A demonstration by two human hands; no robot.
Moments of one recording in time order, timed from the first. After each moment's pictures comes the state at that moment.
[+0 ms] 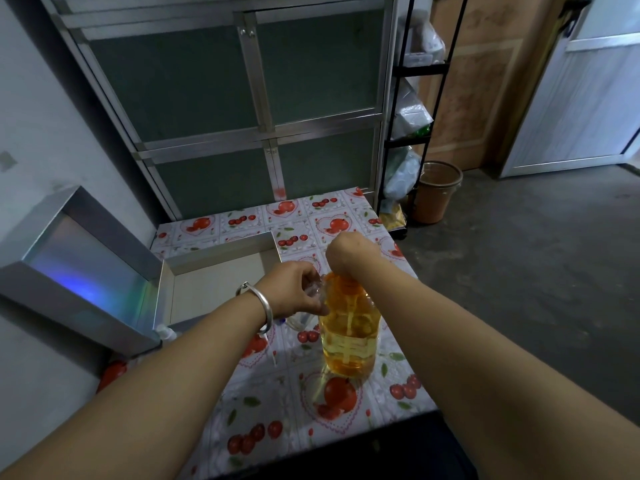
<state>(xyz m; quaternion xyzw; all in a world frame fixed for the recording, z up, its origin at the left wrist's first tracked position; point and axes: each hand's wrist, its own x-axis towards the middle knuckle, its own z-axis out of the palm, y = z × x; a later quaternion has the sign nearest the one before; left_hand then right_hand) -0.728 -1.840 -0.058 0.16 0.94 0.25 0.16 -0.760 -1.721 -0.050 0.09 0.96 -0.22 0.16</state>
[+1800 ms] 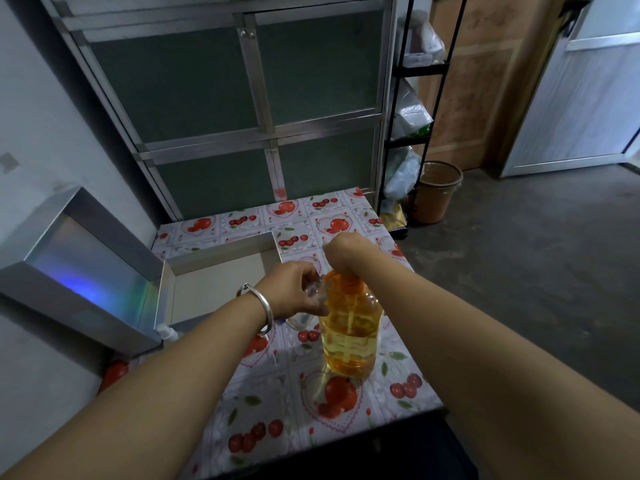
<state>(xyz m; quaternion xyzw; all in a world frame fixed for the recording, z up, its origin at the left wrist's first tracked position) -0.726 -1.839 -0.058 0.16 0.95 0.24 0.14 -0.755 -1.720 -0.043 0.09 0.94 -0.31 0.14</state>
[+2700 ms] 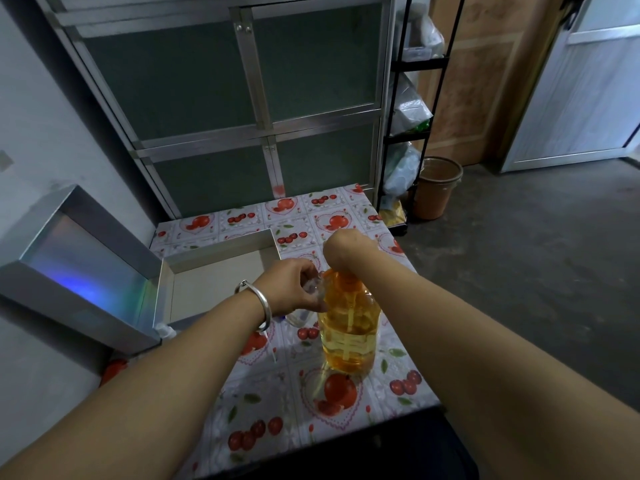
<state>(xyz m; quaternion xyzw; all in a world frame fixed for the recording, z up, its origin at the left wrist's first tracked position) -0.729 -1.839 -0.059 0.17 0.95 0.24 0.15 -0.774 -1.717 -0.060 0.06 0.97 -0.17 0.16</state>
